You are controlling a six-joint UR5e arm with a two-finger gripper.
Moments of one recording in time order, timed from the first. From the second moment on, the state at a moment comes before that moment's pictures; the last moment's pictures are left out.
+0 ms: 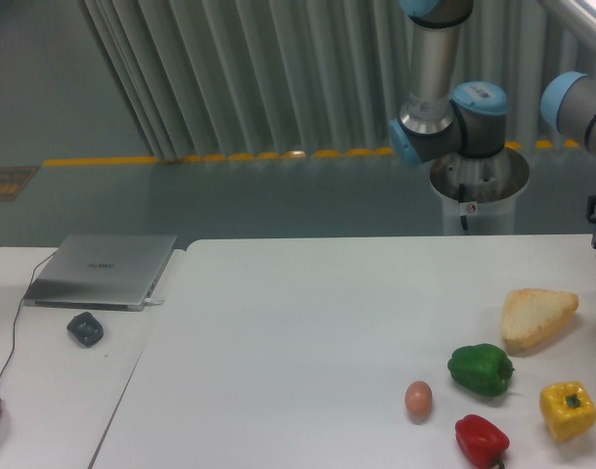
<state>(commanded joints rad) 2.60 -1.85 -1.47 -1.31 1.54 1.89</state>
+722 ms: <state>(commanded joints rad) 2.69 -1.85 -1.52 -1.30 1.38 1.90</state>
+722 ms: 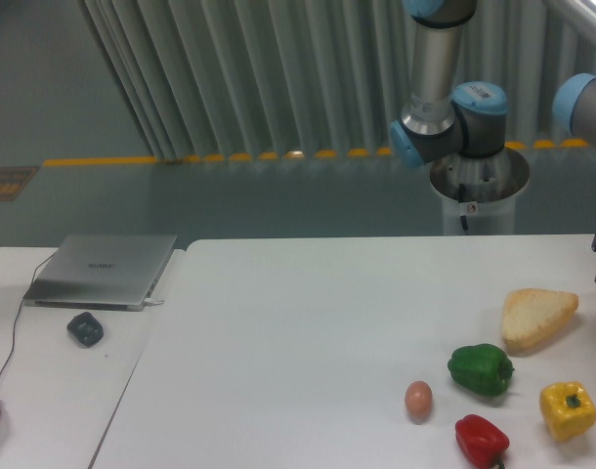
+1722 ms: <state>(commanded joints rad) 2.68 -1.85 -1.53 -1.27 1.30 1.70</state>
